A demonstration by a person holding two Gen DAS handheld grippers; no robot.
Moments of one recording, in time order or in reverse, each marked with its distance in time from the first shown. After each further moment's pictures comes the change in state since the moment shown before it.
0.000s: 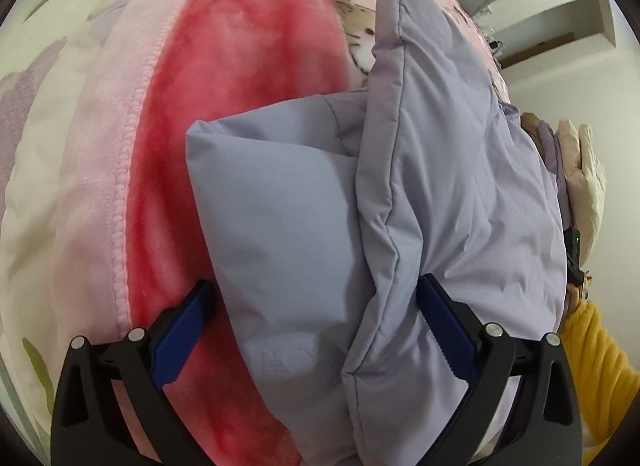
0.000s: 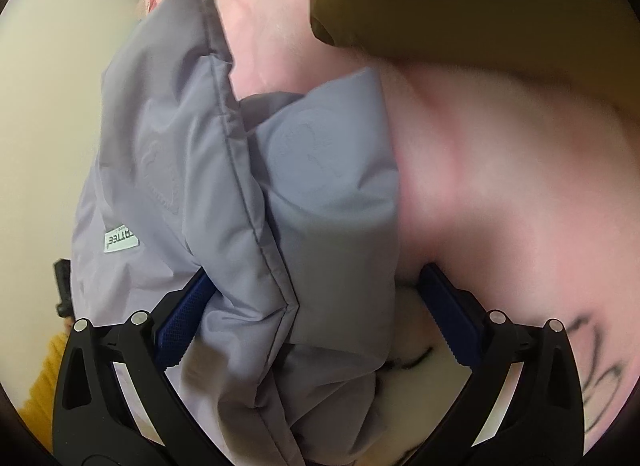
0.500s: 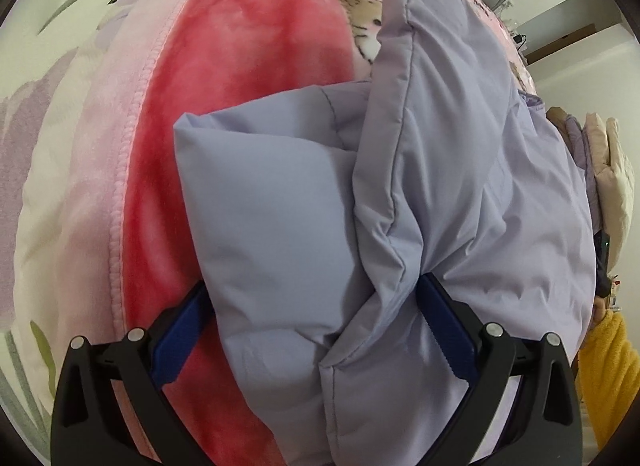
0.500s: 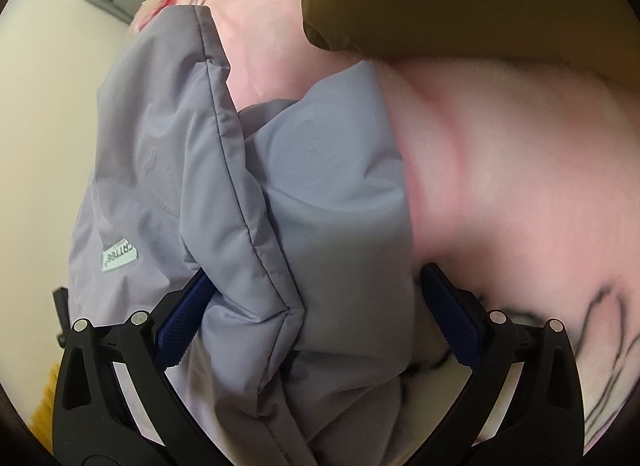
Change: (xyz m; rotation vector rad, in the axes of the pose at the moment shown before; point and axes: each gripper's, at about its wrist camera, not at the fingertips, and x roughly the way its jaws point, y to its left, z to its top) left arm 0.021 -0.032 -0.003 -0.020 0.001 0.136; right arm 0.003 0.010 -0.011 0.075 -0.078 -0.019
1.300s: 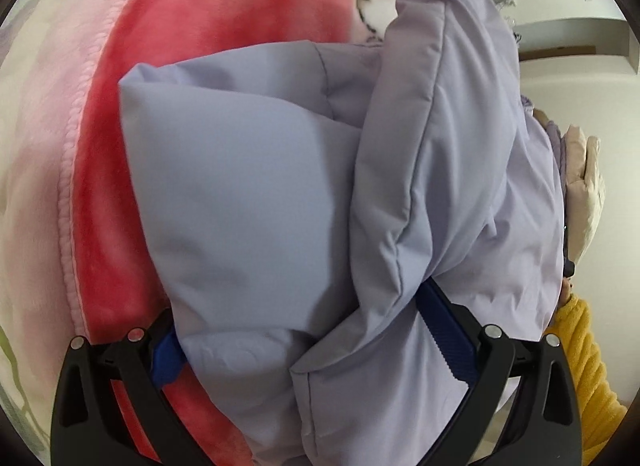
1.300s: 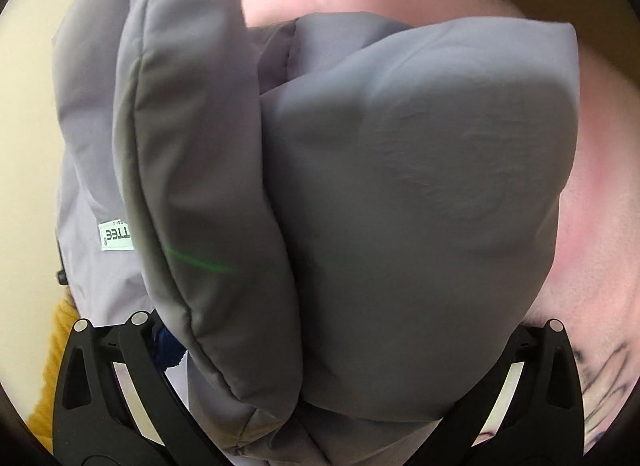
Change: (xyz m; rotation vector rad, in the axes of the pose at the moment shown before) left arm 0.029 -0.001 0.017 -0.089 0.146 -0.182; right arm 0.048 0.043 0.028 -0.103 0.379 0.009
